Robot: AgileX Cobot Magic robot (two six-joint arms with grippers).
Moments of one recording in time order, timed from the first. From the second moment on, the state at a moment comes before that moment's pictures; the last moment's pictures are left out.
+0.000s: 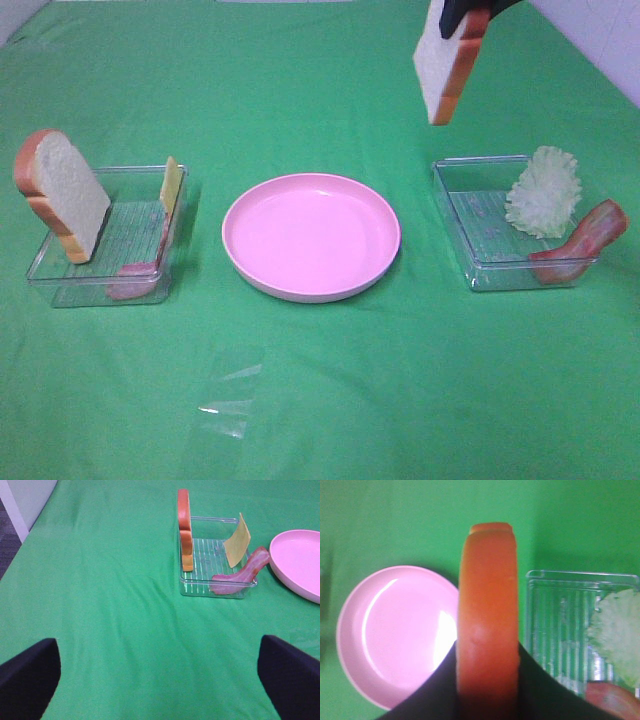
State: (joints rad) left arm 0.10 -0.01 -0.52 -0.07 1.08 -0.02; right arm 0.32 2.01 -2.04 0.10 1.22 0.17
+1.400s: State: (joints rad) left arm 0.10 -0.01 -0.52 -0.07 1.08 -0.02; right arm 0.55 2.33 -2.04 0.36 1.13 0.08
